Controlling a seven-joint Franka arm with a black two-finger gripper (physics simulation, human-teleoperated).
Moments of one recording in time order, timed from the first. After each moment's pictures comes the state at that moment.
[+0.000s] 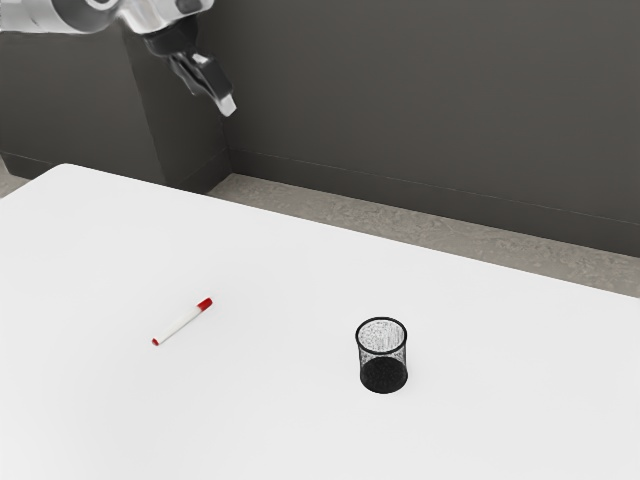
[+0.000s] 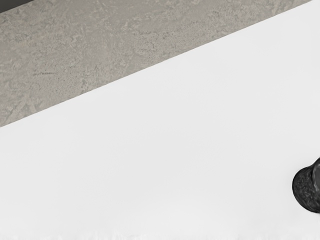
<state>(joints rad) -0.15 -0.01 0.14 -1.53 -0.05 1.89 0.40</state>
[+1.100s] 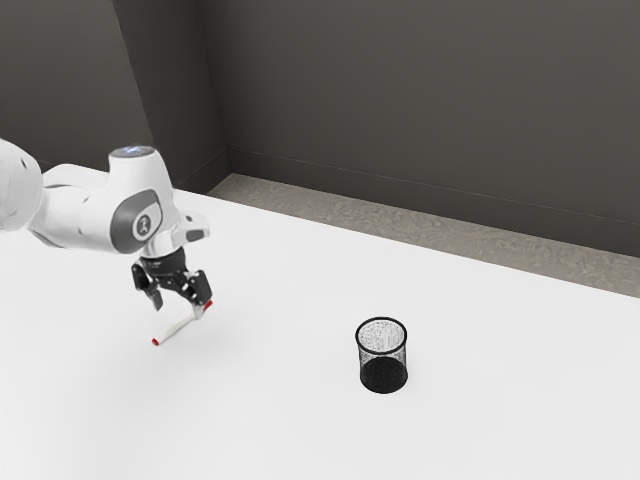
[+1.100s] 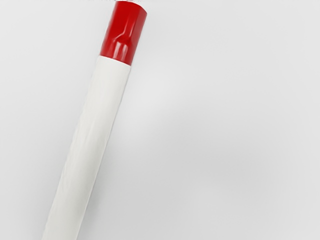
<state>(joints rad) 0.04 0.20 0.13 -2.15 -0.03 2.32 0.07</state>
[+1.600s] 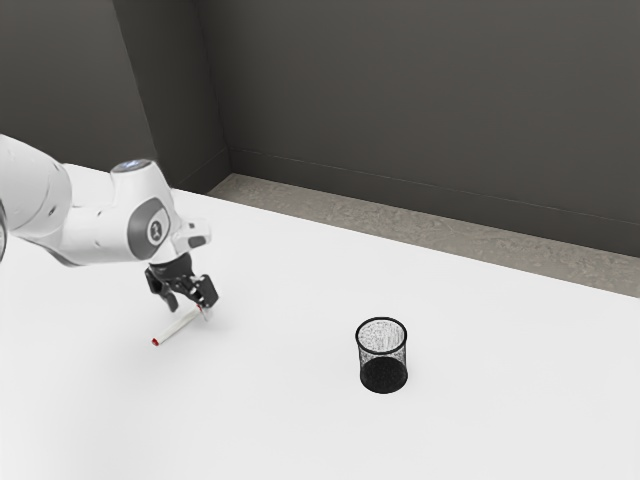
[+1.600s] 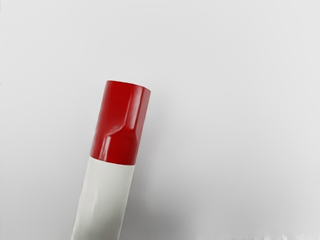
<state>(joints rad) 0.09 0.38 0.13 -2.03 -0.20 2.40 0.33</state>
